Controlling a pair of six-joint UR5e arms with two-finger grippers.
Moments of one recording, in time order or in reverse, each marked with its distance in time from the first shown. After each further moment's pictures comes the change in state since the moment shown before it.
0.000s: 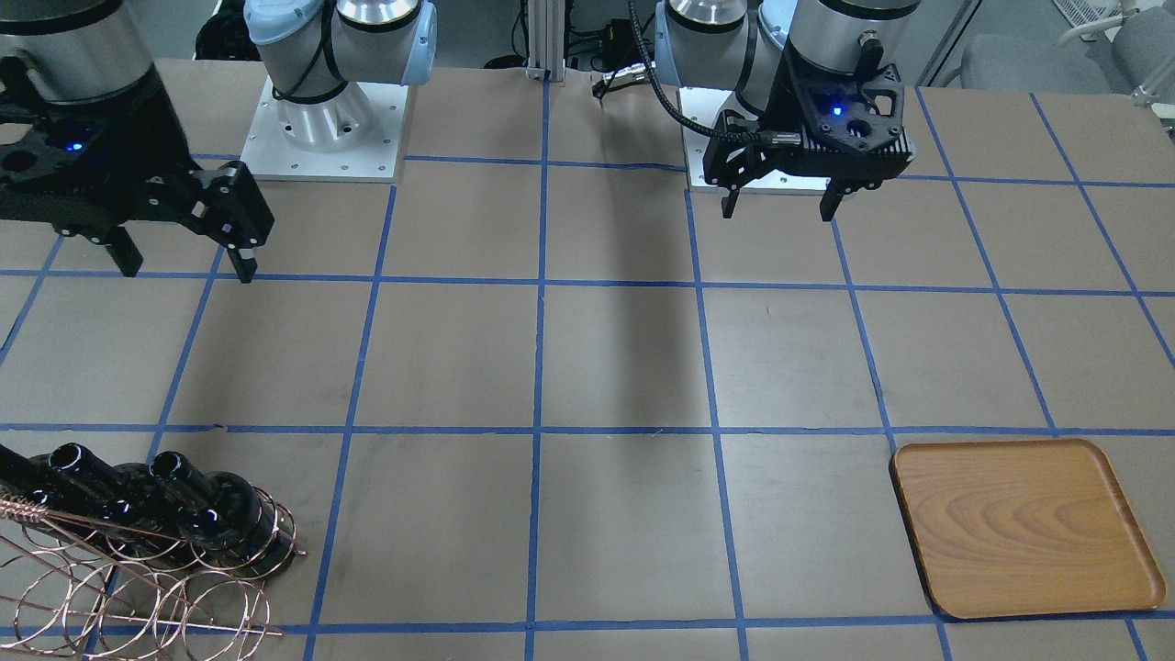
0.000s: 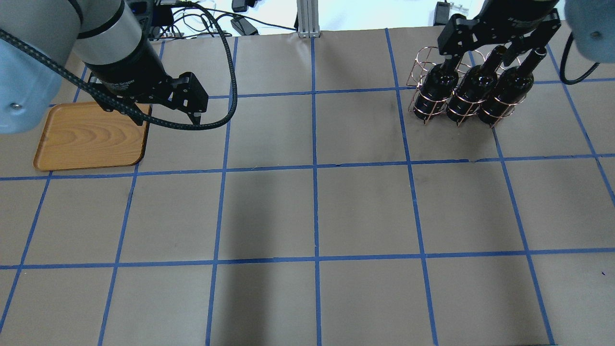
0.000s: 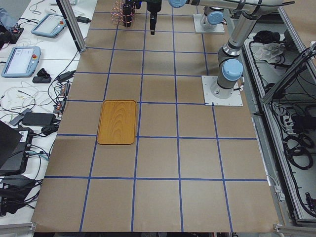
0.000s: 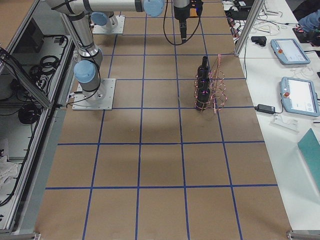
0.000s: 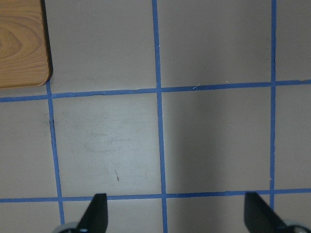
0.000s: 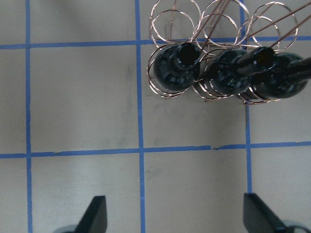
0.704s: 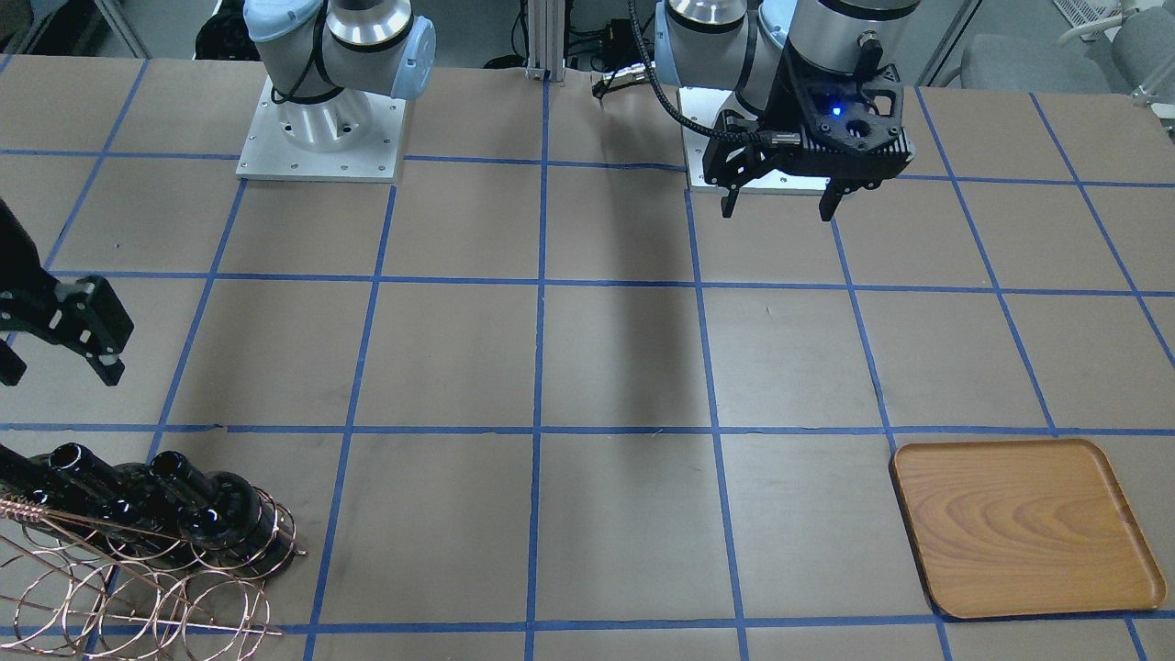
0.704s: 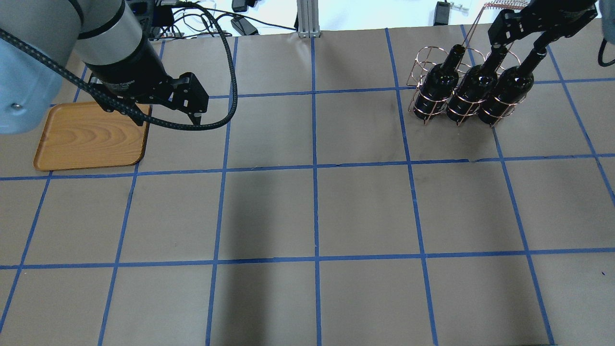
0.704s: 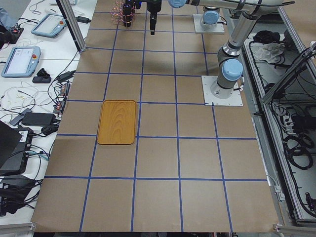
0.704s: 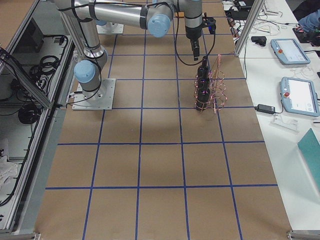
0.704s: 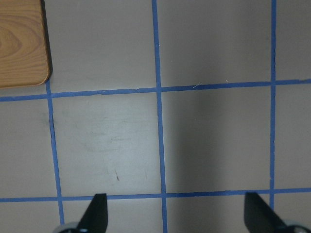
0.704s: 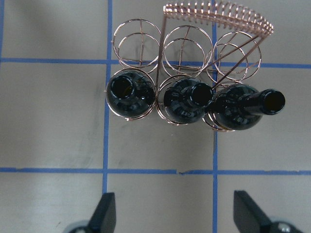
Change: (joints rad) left arm 0.000 0.001 -0.003 0.000 0.000 0.000; right arm -0.140 0.152 -0.003 -0.176 0.025 -0.181
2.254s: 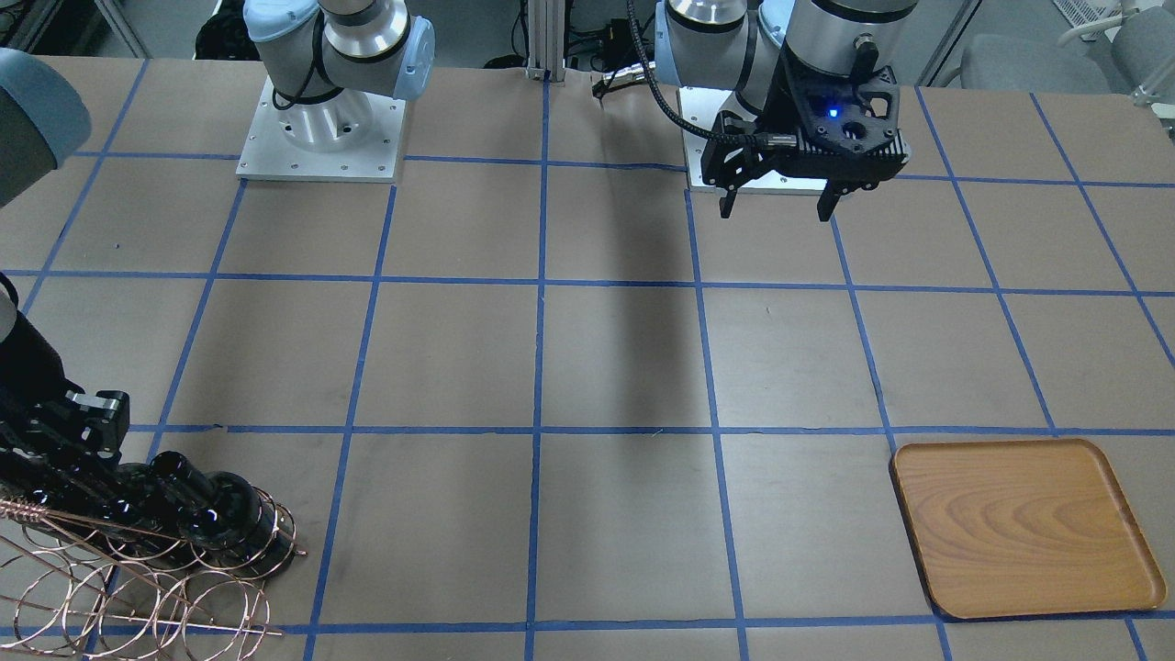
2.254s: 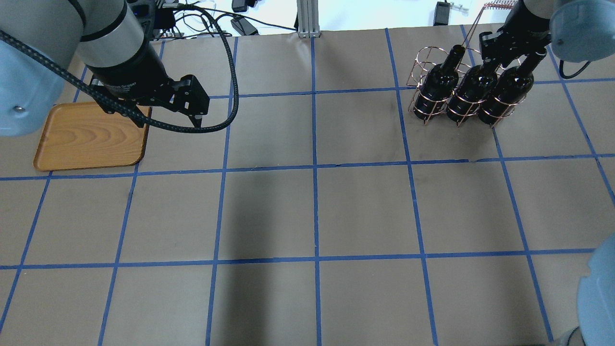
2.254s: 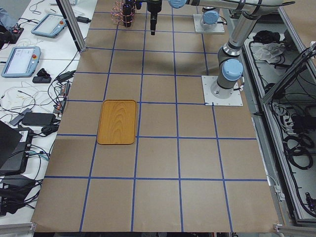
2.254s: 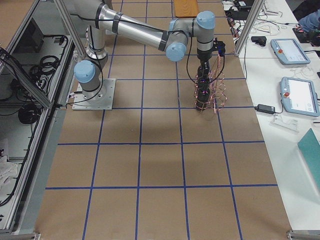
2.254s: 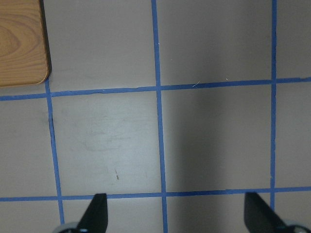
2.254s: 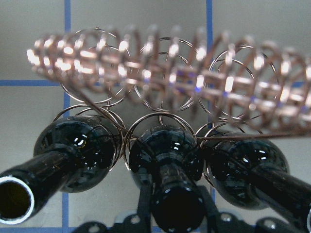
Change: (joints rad) left arm -0.003 0.001 -0.004 0.000 0.002 0.000; right arm -0.002 0.125 0.002 -0.107 -0.002 0.010
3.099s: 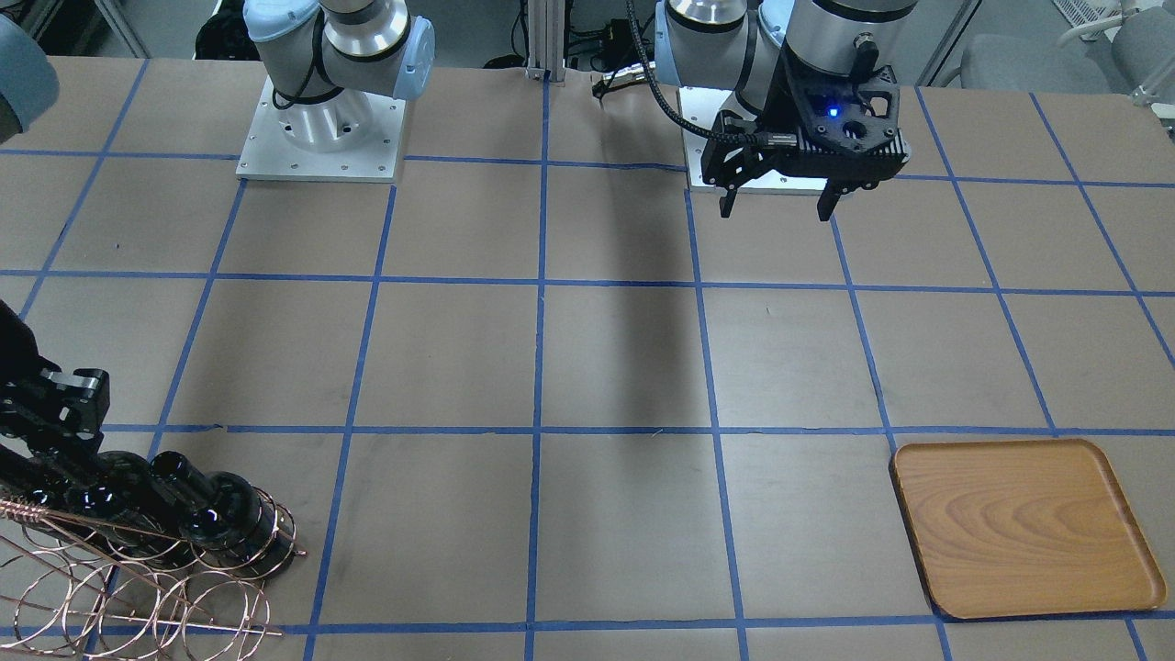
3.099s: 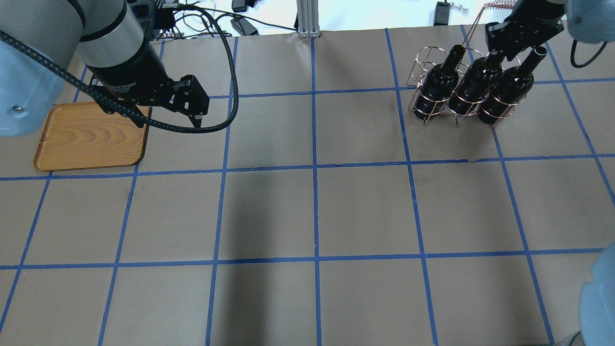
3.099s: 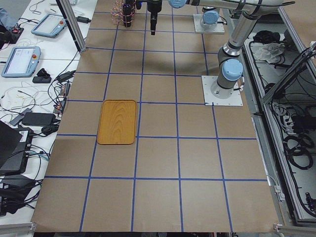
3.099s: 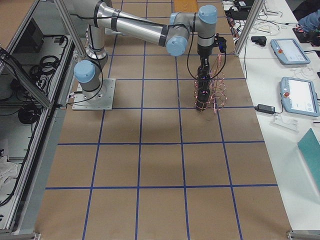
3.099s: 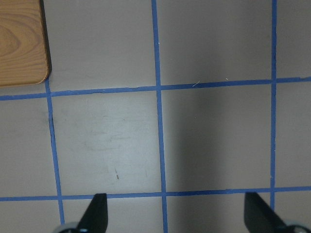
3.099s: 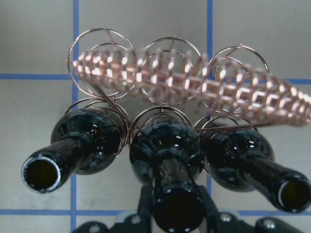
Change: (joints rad) left arm 0.000 0.001 0.000 -0.002 0.000 0.000; right arm 0.000 -0.015 -0.102 0.150 0.000 -0.014
